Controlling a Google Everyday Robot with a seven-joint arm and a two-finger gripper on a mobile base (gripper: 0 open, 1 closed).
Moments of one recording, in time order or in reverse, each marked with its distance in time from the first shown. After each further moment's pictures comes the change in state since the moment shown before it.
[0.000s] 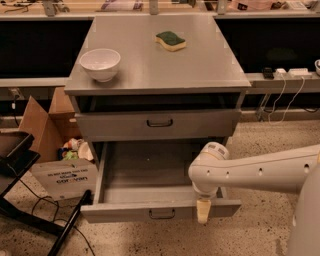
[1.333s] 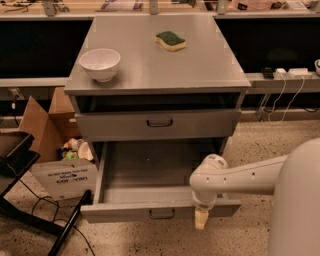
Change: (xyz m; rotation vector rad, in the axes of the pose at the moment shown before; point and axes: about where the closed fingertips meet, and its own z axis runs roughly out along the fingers) arm 0.003 0.030 0.061 -0.109 -0.022 0.069
